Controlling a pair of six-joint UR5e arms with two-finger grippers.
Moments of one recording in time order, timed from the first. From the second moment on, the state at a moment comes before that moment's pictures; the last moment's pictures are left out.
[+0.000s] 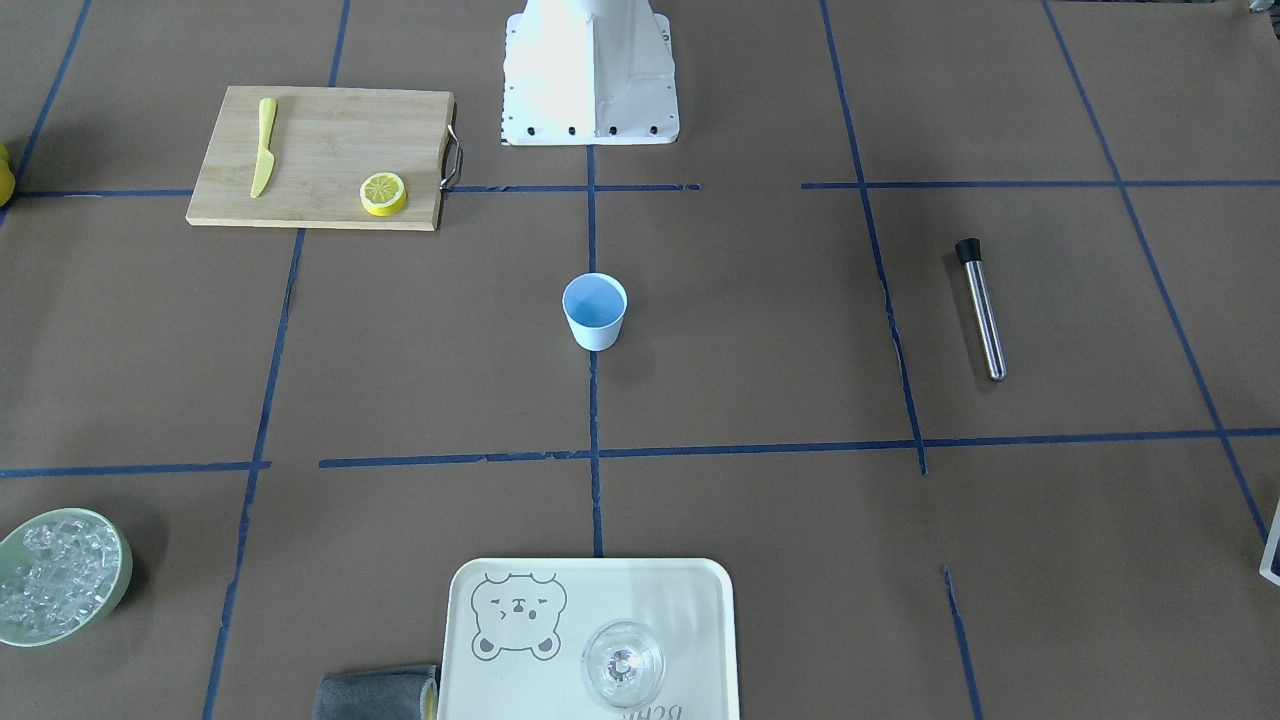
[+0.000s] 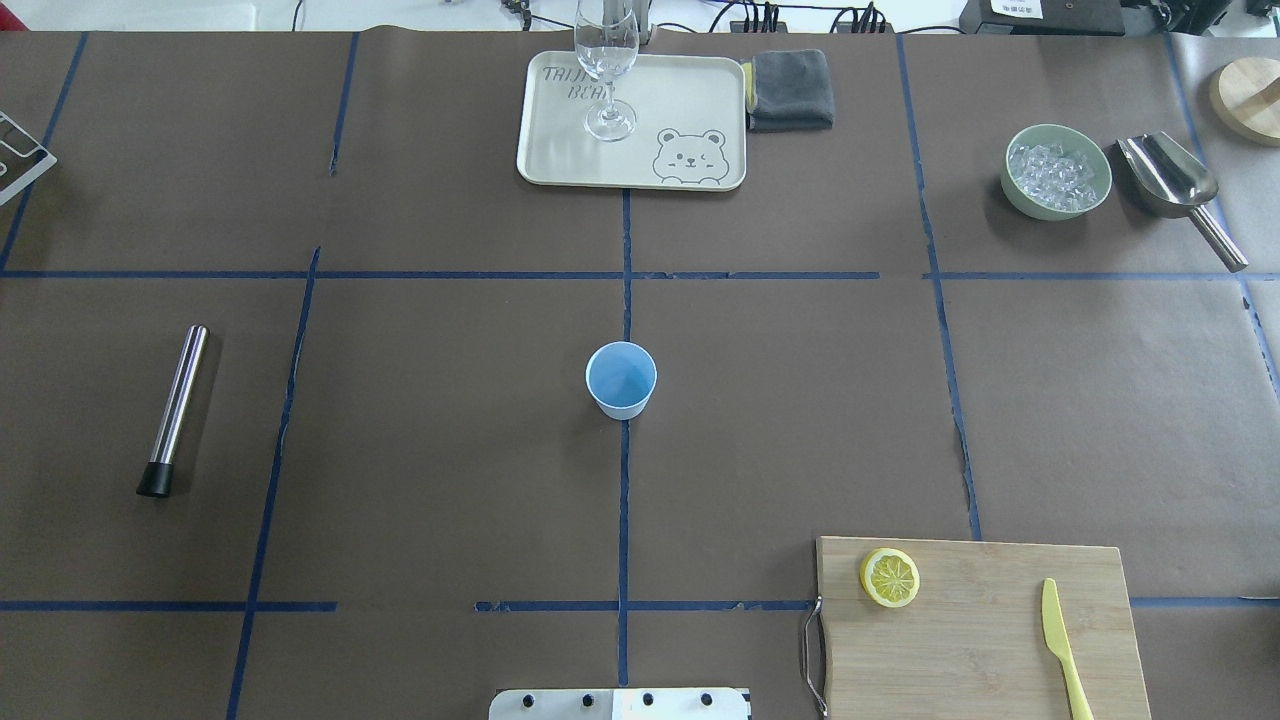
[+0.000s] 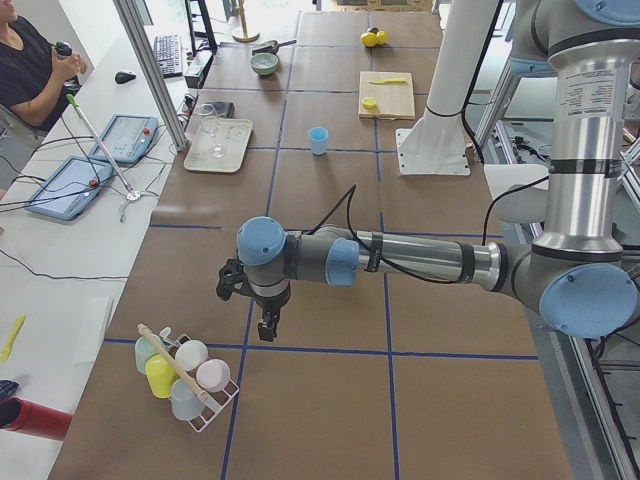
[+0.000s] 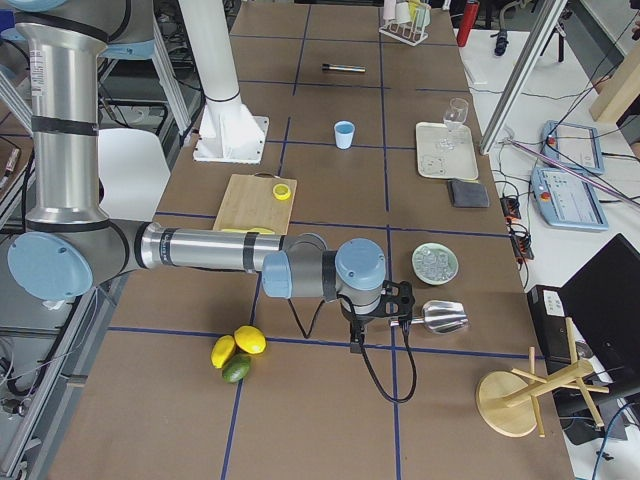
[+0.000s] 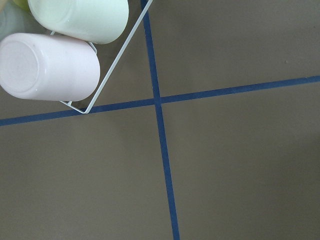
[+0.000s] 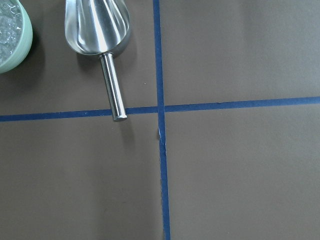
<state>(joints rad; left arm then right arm) -1.54 -1.55 -1.68 -1.57 -2.37 0.06 1.61 -1.63 1.63 -1.49 2.41 0.10</state>
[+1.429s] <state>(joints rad) -1.54 -1.55 -1.72 -1.56 -2.37 0.05 1.22 -1.53 1.82 -1.26 2.30 0.67</state>
